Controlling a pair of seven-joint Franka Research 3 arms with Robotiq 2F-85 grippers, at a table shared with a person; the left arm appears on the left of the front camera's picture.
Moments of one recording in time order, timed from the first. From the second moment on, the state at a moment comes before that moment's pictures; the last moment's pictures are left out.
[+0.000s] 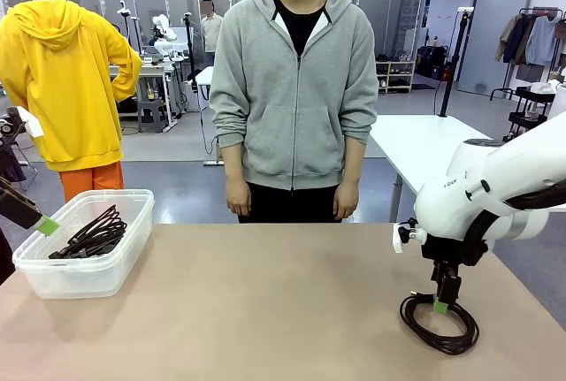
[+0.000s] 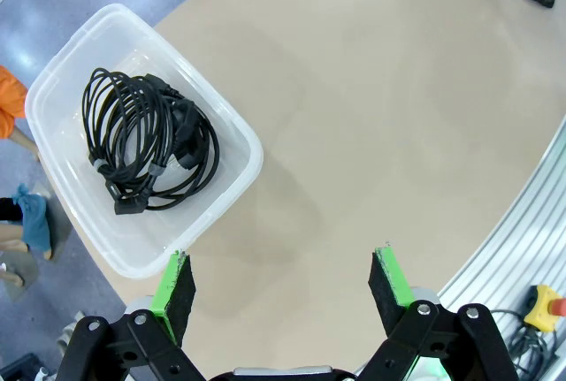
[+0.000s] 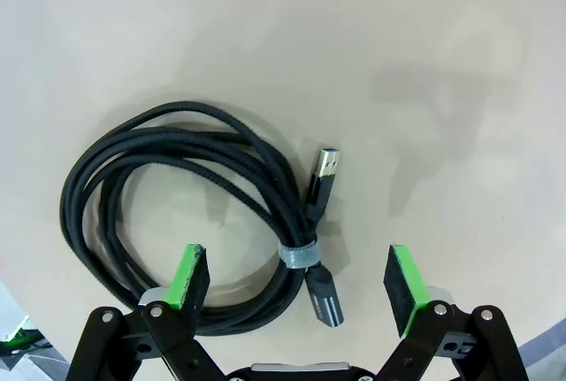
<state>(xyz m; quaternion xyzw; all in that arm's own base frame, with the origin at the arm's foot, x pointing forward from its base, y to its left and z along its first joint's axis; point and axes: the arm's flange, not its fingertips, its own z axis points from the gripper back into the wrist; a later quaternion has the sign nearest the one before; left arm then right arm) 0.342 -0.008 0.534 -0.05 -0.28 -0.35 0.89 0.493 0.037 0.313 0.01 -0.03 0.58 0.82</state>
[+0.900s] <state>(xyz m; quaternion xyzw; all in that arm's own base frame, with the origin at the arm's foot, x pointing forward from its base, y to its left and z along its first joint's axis) 0.342 -0.008 0.534 -0.05 -0.28 -0.35 0.89 0.502 0.043 0.301 -0.01 -0.01 0.57 0.82</state>
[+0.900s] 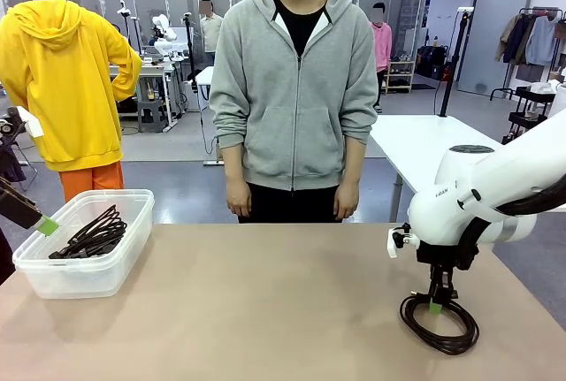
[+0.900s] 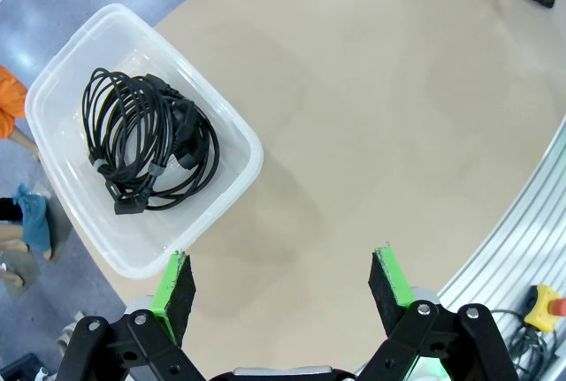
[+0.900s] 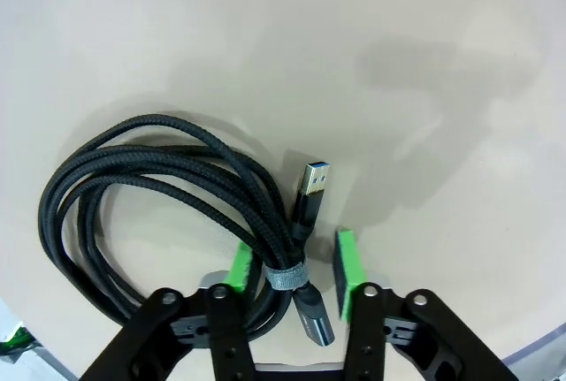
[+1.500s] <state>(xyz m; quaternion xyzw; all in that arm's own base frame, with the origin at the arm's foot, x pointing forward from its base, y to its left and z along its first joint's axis) 0.342 -0.008 0.534 -0.05 -0.28 -0.35 0.89 0.506 0.044 0.324 -0.02 -0.02 0.57 0.82</state>
